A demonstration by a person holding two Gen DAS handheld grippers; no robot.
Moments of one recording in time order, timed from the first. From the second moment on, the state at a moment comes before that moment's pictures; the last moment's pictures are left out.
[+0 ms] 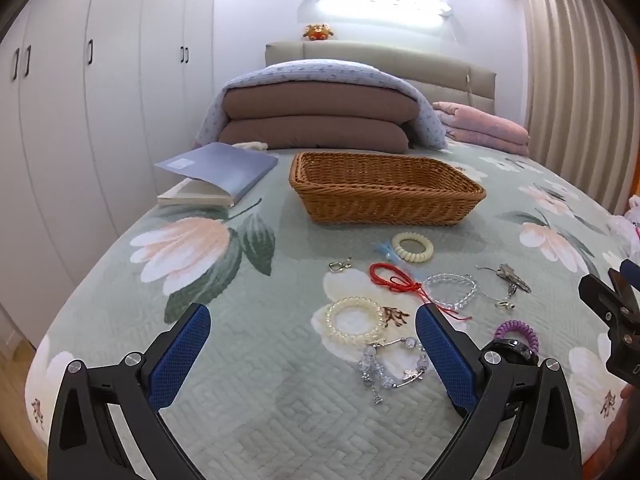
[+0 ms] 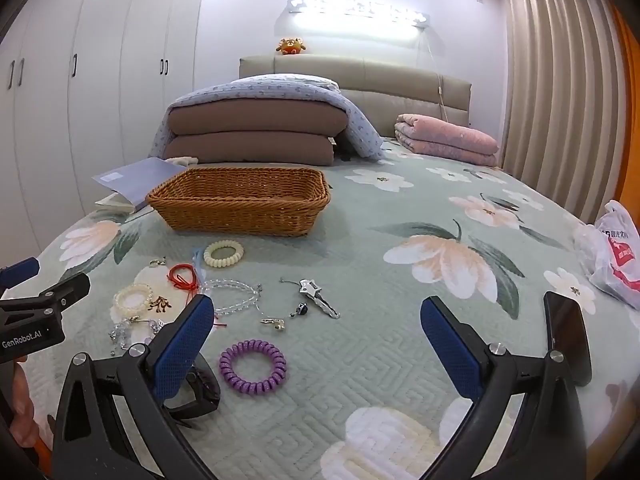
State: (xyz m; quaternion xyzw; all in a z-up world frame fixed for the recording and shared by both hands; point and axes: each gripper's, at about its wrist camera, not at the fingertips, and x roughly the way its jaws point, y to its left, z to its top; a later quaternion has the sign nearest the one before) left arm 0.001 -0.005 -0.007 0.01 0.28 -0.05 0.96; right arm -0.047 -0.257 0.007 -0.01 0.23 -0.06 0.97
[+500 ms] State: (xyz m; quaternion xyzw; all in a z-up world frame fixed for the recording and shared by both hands) left arm 0.002 -0.007 -0.010 0.01 0.28 -0.04 0.96; right arm -0.048 -0.258 0.006 -0.01 0.24 -0.06 0.97
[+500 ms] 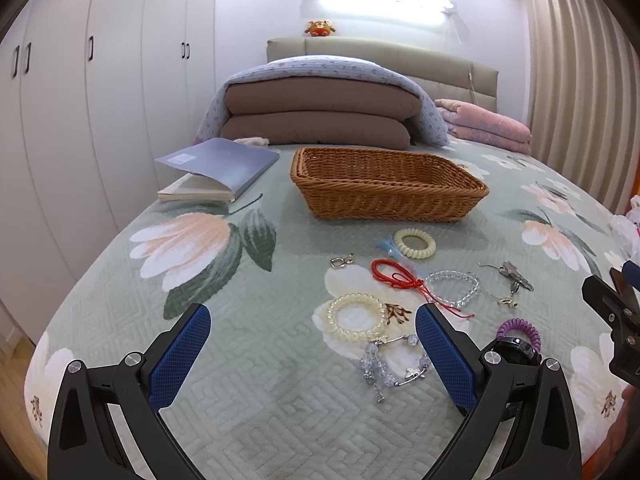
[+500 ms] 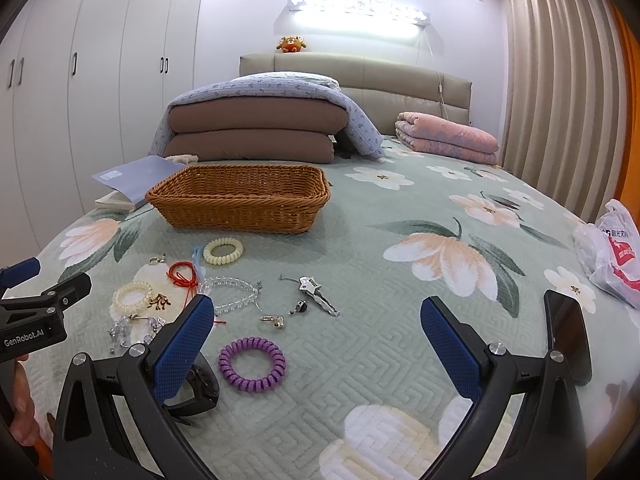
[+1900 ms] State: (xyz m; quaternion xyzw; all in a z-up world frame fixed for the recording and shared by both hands) left arm 0.002 -0.010 -0.012 0.01 0.29 -0.05 0.96; right arm -0.045 -0.257 -0.002 -0.01 0.25 -0.05 0.97
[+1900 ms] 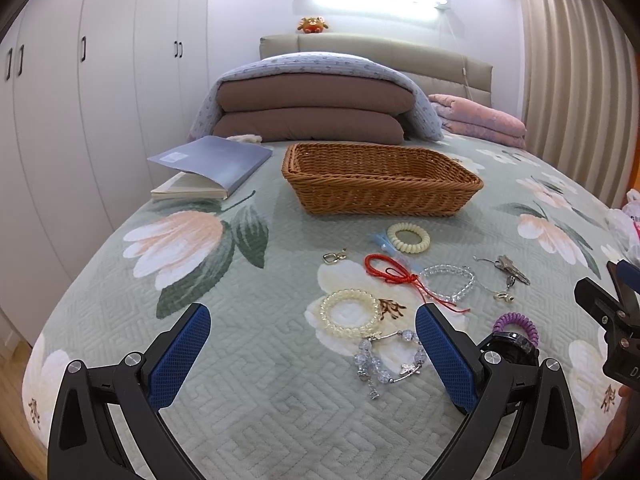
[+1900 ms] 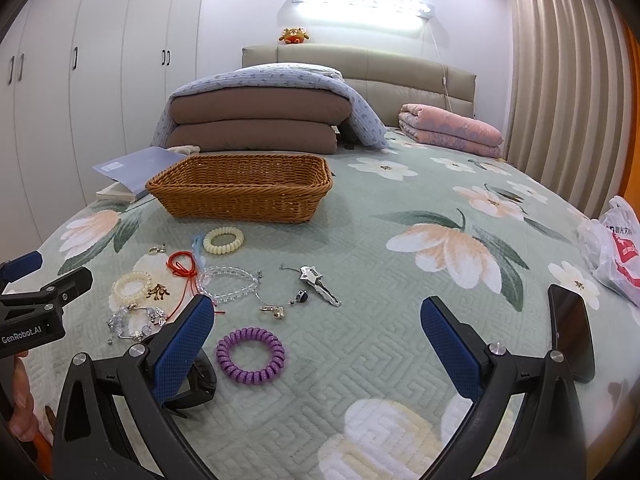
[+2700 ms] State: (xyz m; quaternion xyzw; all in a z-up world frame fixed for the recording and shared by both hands) left arm 0.023 0.026 -0.014 -0.03 0.33 -0.07 0.94; right arm -0.043 -0.269 -0.015 -0.08 0.25 -0.10 0.96
